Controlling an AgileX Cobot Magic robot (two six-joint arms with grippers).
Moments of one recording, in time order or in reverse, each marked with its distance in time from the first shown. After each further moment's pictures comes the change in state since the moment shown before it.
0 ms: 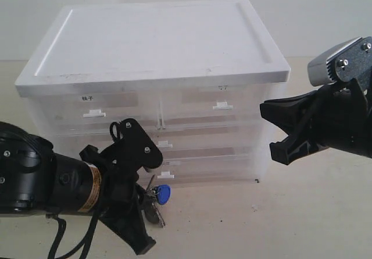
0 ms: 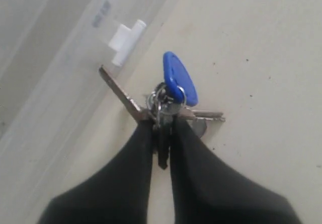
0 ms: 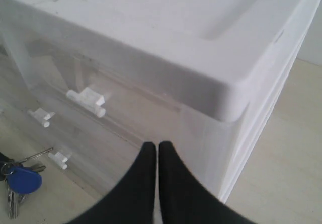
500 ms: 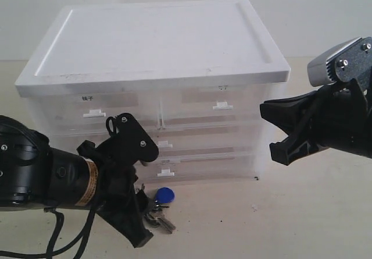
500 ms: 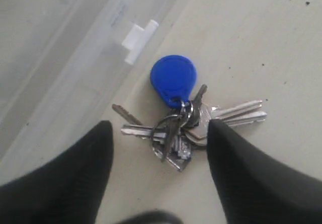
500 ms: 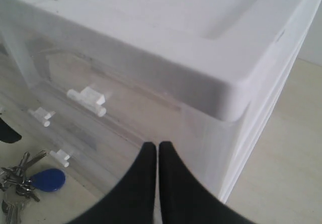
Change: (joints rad) left arm 0.024 0.000 -0.002 0.011 -0.012 0.007; right arm 0.000 0.000 0.000 -0.004 0.002 0.002
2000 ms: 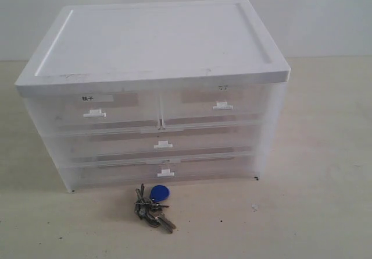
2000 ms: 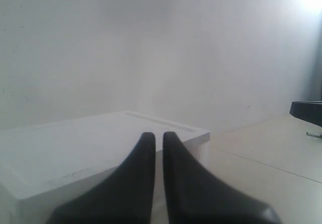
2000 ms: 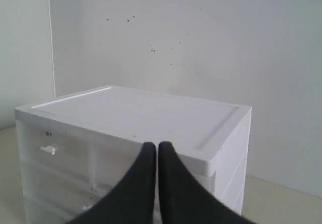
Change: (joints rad) left arm 0.002 -1.650 0.450 -0.047 -0.024 -0.210; right arm 0.000 -0.980 0.282 -0.087 0.141 0.324
